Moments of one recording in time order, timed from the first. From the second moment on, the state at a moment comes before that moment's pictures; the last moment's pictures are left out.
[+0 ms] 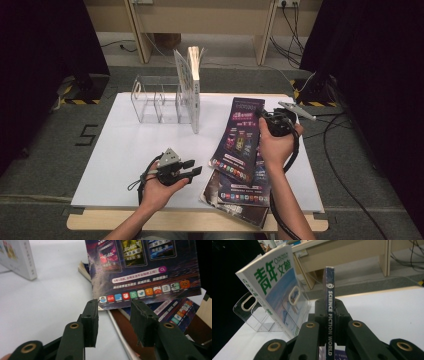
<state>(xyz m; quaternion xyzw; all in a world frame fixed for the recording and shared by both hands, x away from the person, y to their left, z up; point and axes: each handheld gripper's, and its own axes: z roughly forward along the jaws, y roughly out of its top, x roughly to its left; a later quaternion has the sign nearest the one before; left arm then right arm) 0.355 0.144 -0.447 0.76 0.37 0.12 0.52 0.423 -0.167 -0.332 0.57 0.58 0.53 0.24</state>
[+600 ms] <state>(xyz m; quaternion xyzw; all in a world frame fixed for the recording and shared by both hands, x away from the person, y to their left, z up) 0.374 0.119 -0.393 0.75 0.34 0.15 0.55 0.432 -0.133 -0.296 0.54 0.56 0.54 0.31</state>
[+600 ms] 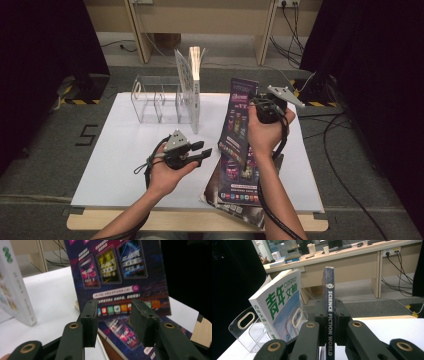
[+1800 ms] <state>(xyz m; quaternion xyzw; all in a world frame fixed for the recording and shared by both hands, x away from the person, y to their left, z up) 0.383 0.101 -0.371 0.73 0.34 0.17 0.57 0.427 -0.064 -0.295 0.53 0.56 0.54 0.34</state>
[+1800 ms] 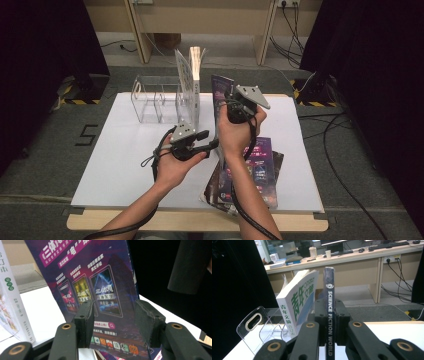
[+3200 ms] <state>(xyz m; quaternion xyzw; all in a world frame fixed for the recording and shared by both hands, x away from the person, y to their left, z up) 0.389 0.067 -0.369 0.74 0.33 0.22 0.54 0.422 -0.051 -0.296 0.52 0.57 0.54 0.34</state>
